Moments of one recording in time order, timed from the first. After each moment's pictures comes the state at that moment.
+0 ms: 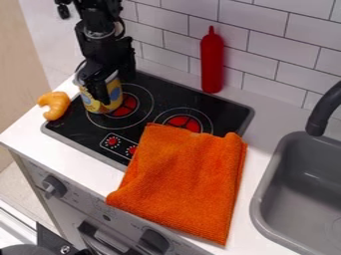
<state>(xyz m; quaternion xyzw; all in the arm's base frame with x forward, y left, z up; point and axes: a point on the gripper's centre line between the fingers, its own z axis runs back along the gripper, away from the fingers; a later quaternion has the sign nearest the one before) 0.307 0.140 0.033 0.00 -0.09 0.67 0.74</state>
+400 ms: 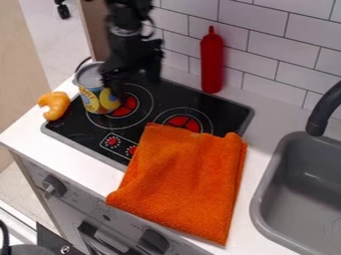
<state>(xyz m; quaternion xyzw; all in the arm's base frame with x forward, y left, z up) 0.310 0.096 0.040 0.03 -0.08 0.55 0.83</state>
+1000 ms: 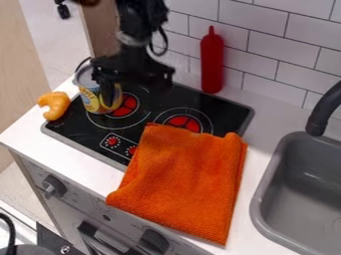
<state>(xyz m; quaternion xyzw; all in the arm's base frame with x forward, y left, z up) 0.277 0.076 0.048 0.11 -0.06 0.21 0.97</state>
